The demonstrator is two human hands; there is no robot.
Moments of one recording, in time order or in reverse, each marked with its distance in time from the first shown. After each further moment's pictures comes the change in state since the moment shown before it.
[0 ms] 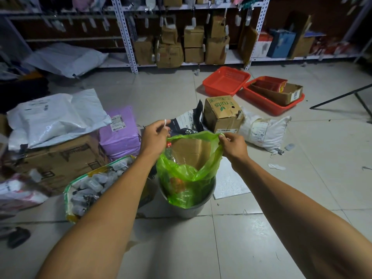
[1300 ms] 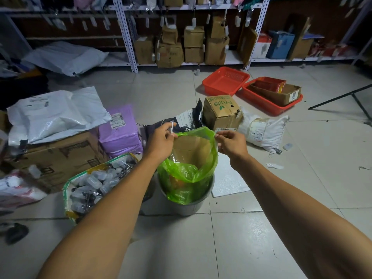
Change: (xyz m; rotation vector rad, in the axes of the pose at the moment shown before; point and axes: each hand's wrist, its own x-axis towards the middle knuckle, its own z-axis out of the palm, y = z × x) left_hand -0.024 -0.002 0.008 0.276 -0.146 0.036; right_hand -0.019 -0.015 -0.003 0.250 -0.040 0.058
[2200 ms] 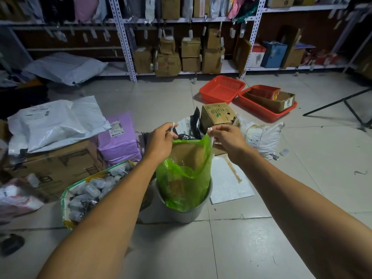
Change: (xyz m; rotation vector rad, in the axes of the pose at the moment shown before) left_hand 0.007 0.023 -0.008 0.004 0.035 0.062; right_hand -0.012 -0.054 -0.002 0.024 -0.182 -0.008
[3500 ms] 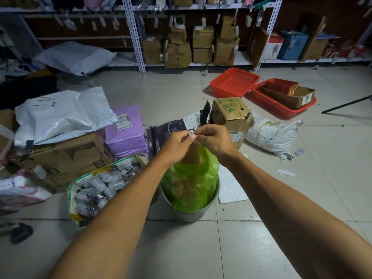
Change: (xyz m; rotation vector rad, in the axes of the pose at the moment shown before) left_hand 0.007 -0.025 0.020 -0.088 -0.234 0.007; right_hand 0.029 0.034 0.056 -0.149 -0.168 -0.268
